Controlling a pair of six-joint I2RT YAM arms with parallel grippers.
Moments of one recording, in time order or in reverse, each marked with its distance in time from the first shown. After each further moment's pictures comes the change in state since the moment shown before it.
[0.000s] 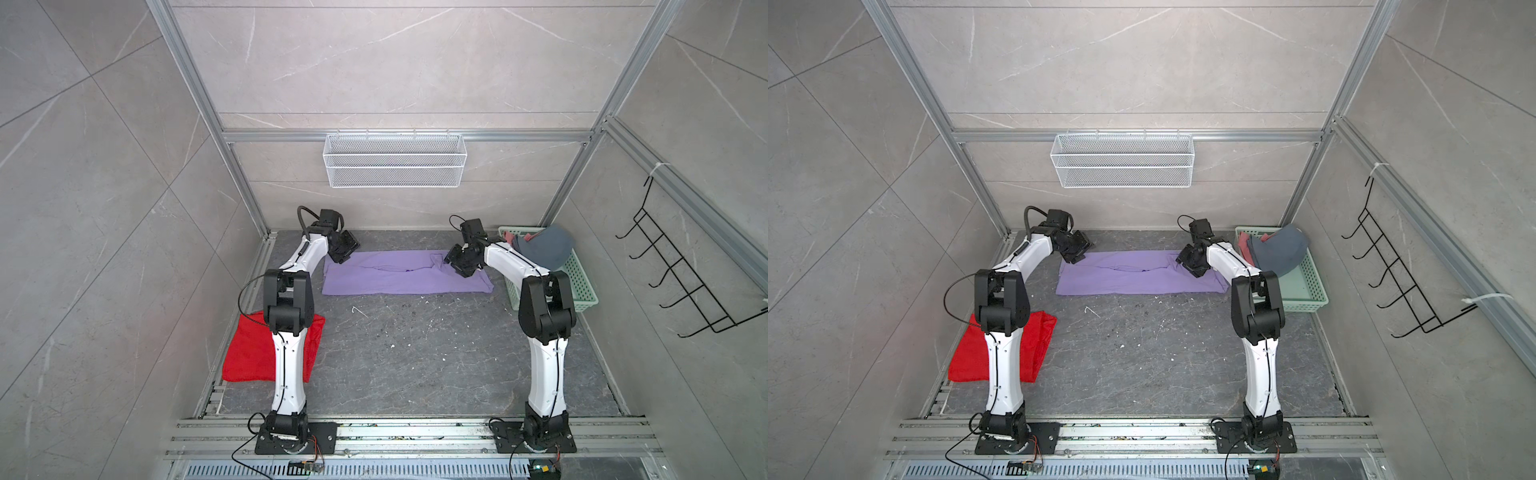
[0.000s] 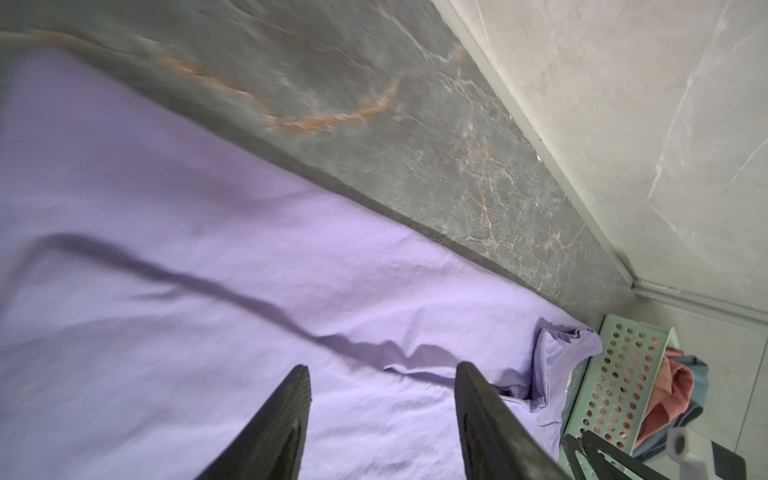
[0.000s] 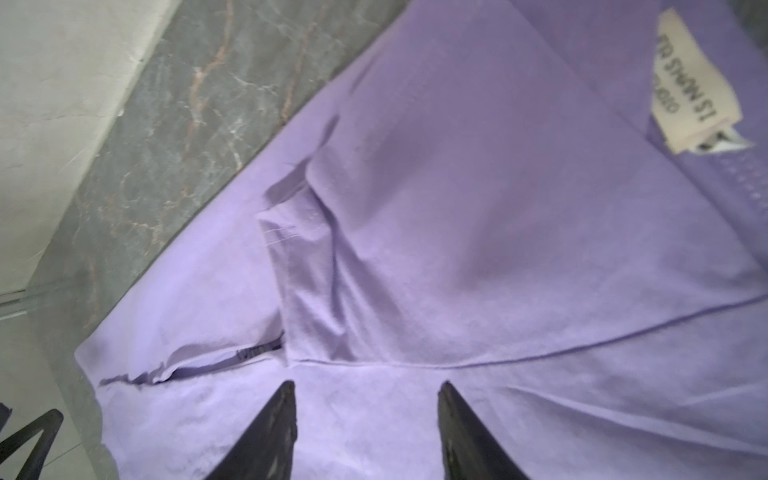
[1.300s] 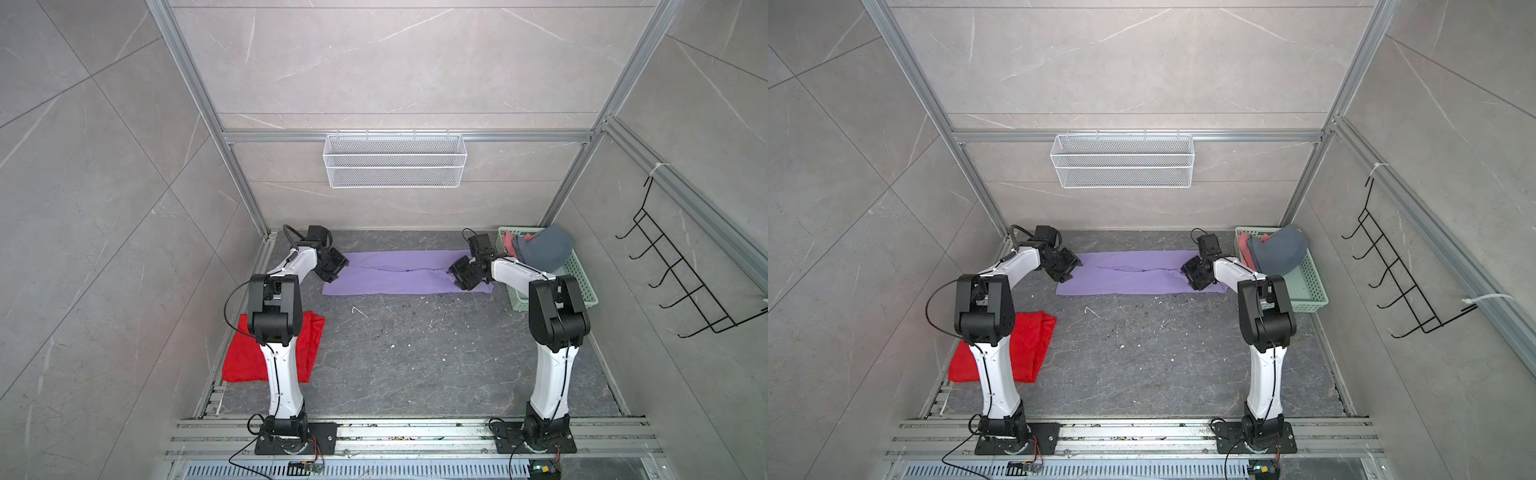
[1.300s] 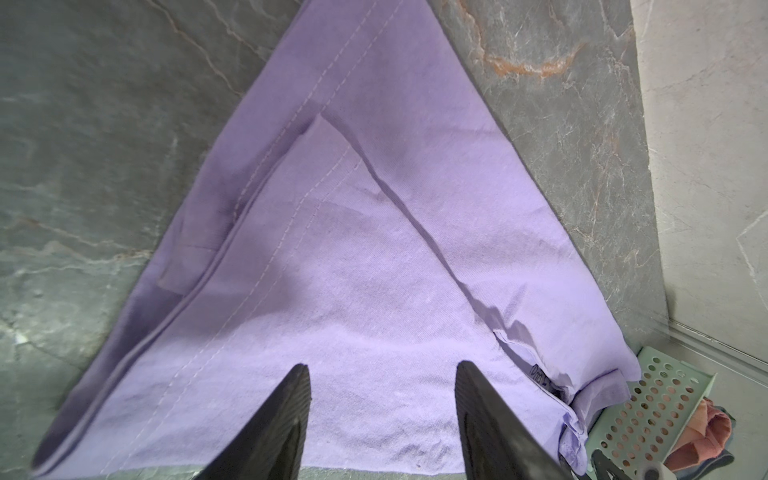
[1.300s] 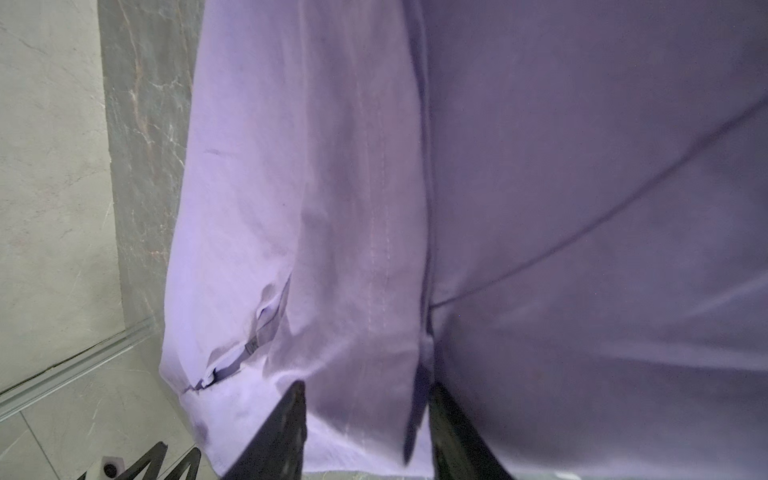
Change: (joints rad) left arm 0.074 -0.204 -0.364 0.037 -0.035 -0.086; right arm -0.032 -0.093 -0.265 0.207 -0.119 0.278
